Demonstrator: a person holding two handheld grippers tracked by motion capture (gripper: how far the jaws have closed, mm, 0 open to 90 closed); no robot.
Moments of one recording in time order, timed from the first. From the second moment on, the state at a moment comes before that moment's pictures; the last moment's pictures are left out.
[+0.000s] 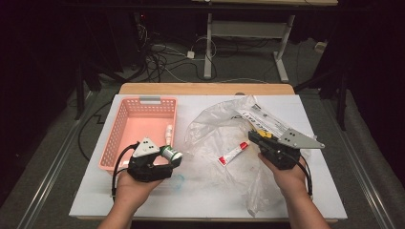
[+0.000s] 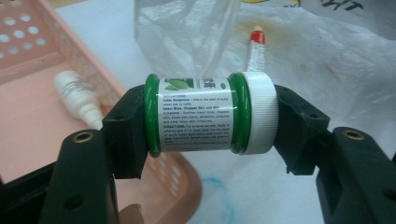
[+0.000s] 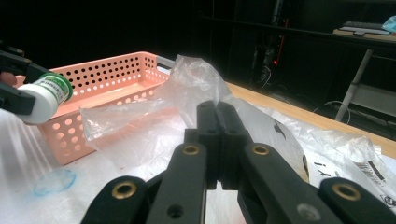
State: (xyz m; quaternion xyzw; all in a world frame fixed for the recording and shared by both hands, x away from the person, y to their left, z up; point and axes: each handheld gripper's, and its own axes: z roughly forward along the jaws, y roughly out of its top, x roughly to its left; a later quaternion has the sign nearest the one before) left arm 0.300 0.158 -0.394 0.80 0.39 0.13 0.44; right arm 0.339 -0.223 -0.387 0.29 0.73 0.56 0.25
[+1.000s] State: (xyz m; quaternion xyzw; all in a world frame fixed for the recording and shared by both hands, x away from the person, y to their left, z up) left arm 0.287 0.099 -0.418 0.84 0.32 0.10 0.42; right arm 0.337 -0.223 -0.388 0.29 0.73 0.56 0.25
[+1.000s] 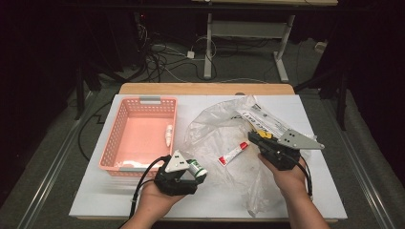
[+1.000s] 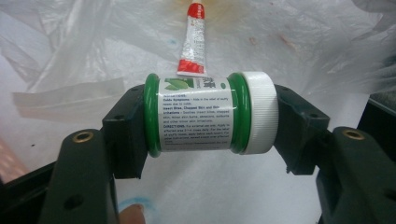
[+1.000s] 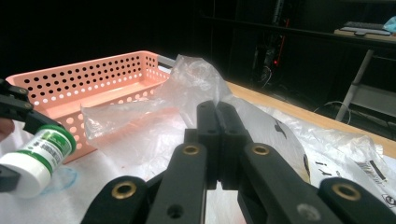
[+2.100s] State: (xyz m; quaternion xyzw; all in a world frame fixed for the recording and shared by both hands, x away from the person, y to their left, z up) left arm 0.321 0.011 -0.440 0.86 0.28 0.08 0.41; right arm 0.337 -0.224 -0.385 0.29 0.73 0.57 0.25
